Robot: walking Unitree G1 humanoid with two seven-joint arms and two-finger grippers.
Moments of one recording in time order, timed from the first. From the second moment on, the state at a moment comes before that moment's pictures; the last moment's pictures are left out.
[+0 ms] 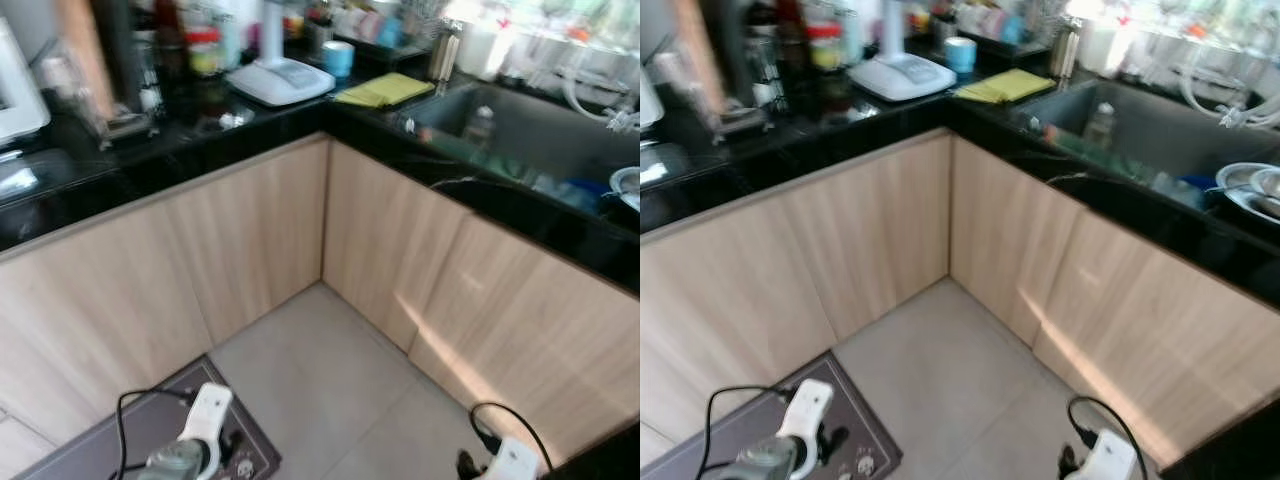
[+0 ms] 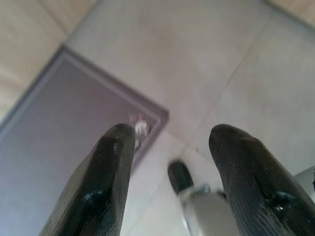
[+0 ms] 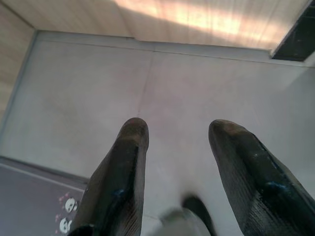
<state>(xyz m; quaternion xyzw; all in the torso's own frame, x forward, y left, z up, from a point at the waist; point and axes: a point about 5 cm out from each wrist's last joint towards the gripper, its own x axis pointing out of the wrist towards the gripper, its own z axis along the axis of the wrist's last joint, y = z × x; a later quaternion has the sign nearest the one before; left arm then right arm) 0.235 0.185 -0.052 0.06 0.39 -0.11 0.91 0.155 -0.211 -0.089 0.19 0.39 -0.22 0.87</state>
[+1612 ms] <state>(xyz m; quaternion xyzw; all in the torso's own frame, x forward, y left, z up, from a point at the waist) 0.215 0.194 -0.063 0.03 0.41 -0.08 0.91 0.143 -0.206 -0.095 0.17 0.41 -0.17 0.88</state>
